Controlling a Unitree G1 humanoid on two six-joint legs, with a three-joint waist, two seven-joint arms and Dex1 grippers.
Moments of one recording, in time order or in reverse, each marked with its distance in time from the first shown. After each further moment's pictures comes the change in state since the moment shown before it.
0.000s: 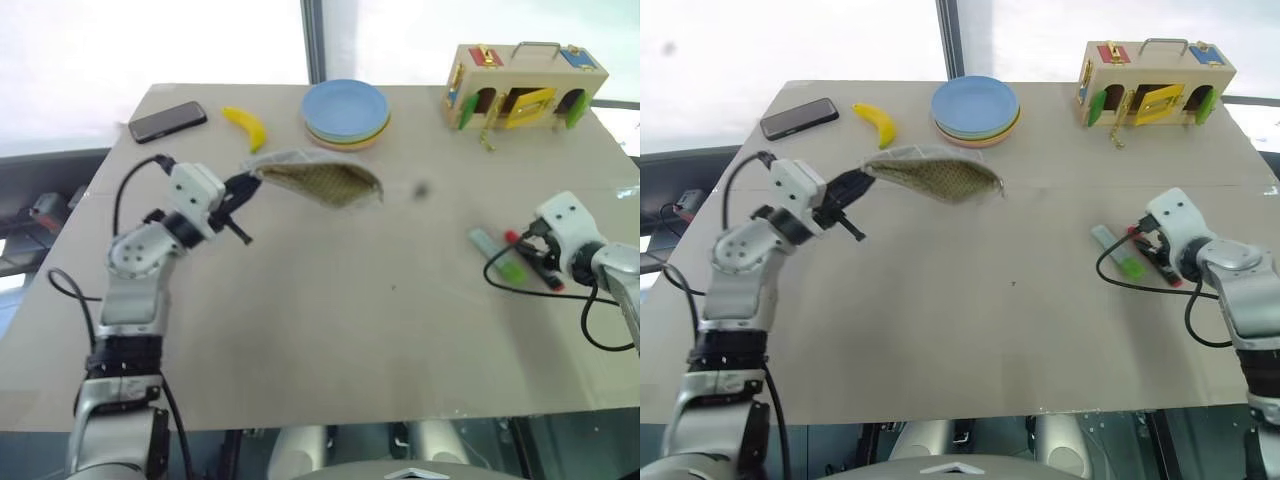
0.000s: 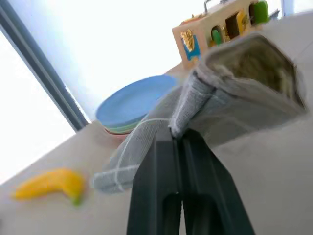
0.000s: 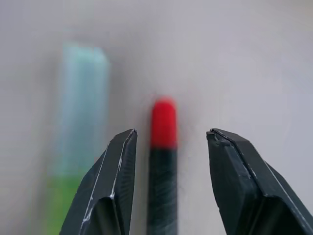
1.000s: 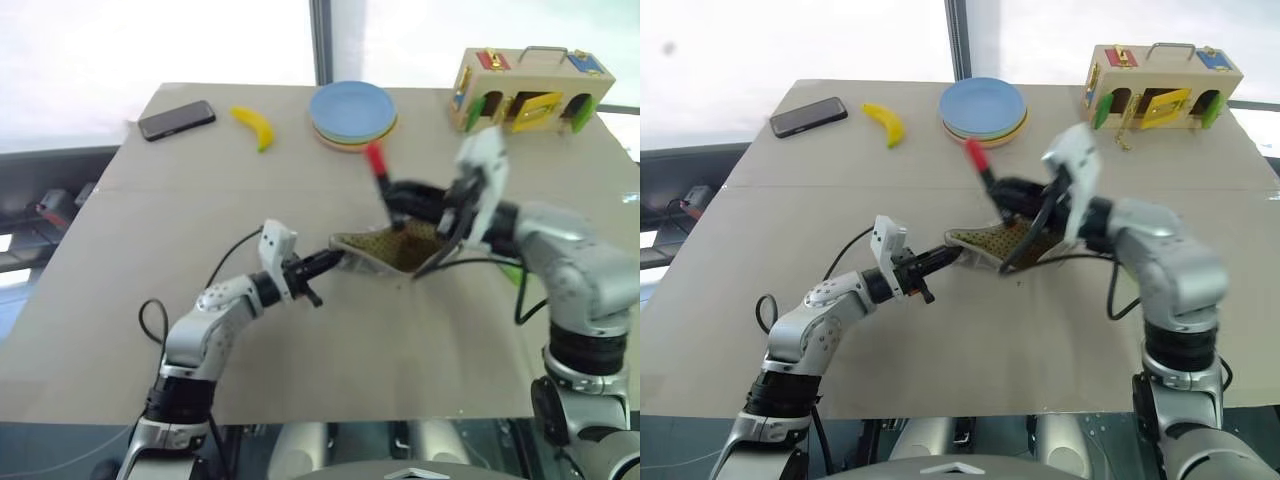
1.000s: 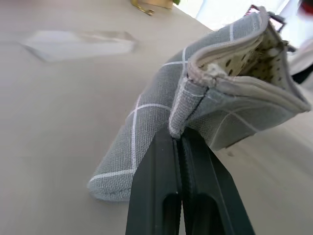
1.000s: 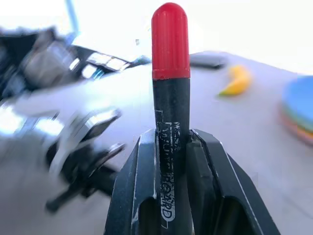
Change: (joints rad) left arm 0.206 -0.251 -0.171 -0.342 -0.279 0.692 0.078; right arm -0.327 0.438 -0.185 -0.192 0.330 0.185 0.147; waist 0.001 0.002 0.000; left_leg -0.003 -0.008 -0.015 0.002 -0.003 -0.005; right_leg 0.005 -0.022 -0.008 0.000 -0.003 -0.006
